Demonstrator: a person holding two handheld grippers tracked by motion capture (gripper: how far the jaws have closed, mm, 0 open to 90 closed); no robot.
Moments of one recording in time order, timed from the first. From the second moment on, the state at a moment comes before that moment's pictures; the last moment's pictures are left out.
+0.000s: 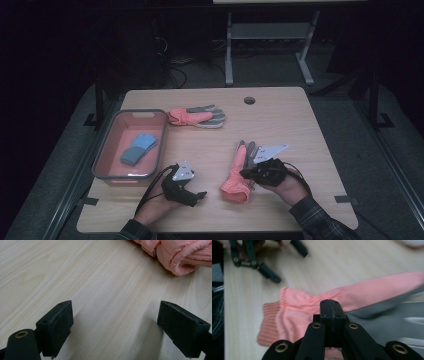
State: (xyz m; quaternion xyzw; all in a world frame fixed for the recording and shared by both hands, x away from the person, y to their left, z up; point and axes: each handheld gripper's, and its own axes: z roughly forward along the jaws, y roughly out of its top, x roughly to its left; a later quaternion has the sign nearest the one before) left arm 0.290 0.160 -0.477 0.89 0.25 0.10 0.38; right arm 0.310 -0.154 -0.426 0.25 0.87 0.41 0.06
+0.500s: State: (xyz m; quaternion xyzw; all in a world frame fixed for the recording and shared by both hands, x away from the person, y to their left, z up) left arm 0.290 0.160 -0.477 0.89 0.25 0.10 0.38; right arm 0.363 -0.178 -0.451 0.30 0.87 0.38 0.07
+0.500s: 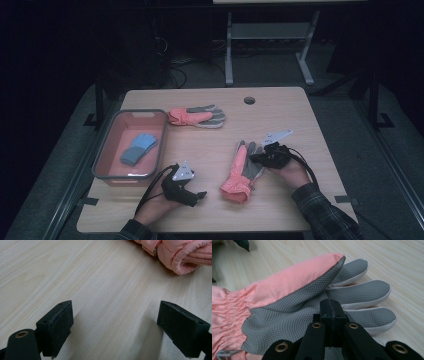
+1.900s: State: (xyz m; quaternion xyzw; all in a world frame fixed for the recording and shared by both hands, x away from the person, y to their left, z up) left arm 0.335 0.140 -0.443 0.88 0.29 0.10 0.36; right arm 0.319 -0.275 -0.467 0.39 0.83 0.37 0.13
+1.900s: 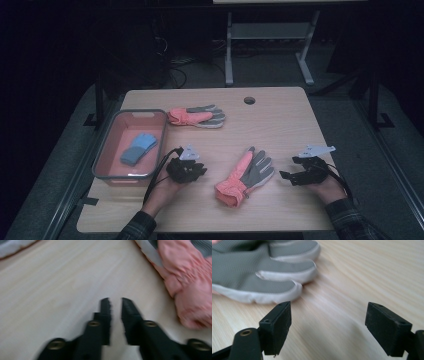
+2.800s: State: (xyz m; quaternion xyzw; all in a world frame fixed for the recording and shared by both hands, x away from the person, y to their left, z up) left arm 0.484 0.134 -0.391 0.85 0.34 0.18 0.35; right arm 0.316 -0.275 -0.481 0.38 0.84 0.36 0.14
